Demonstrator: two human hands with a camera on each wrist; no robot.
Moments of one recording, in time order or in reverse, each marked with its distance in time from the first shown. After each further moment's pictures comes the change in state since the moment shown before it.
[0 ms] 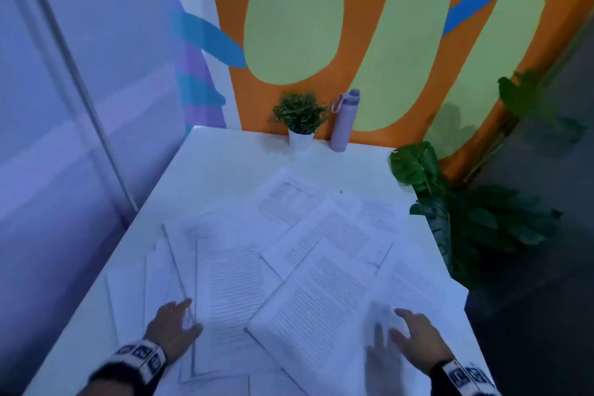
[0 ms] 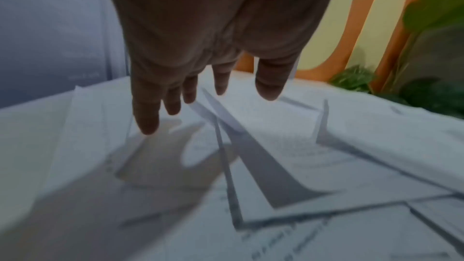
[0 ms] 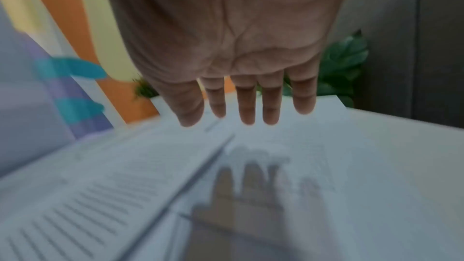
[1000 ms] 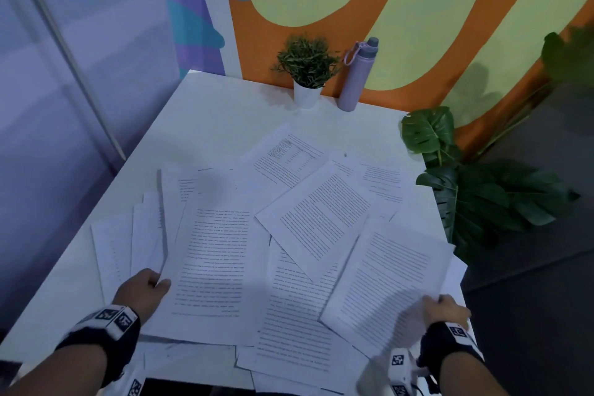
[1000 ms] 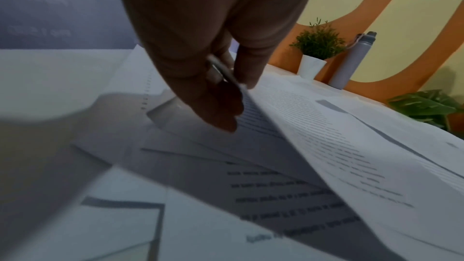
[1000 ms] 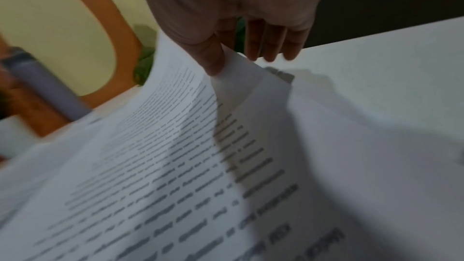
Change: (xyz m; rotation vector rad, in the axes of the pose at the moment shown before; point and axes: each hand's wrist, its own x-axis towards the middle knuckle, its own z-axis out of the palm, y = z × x) left_hand -0.020 0.007 -0.010 -0.283 0.126 -0.274; right_hand 0.049 0.051 0.007 0.315 0.385 0.551
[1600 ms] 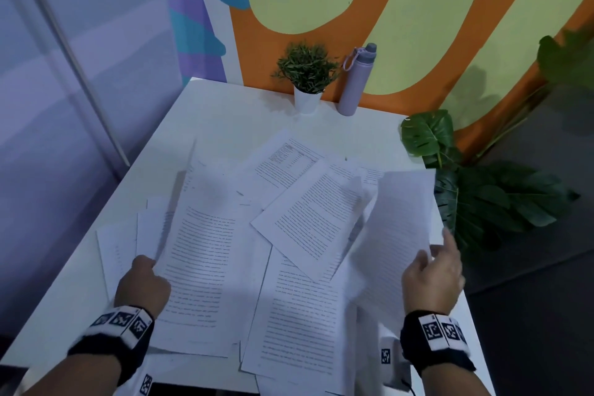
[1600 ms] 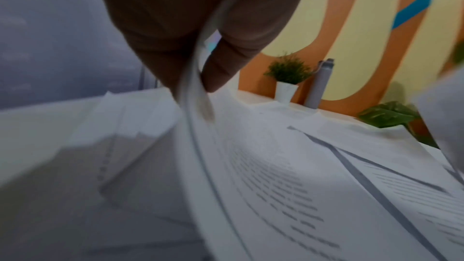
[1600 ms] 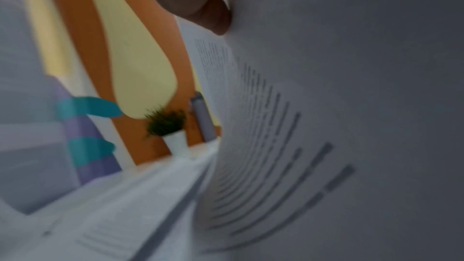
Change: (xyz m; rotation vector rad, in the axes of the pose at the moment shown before) left_hand -0.025 0.032 -0.018 -0.085 0.194 -0.012; right_hand -0.102 -0.083 -0.038 0.377 0.466 -0.598
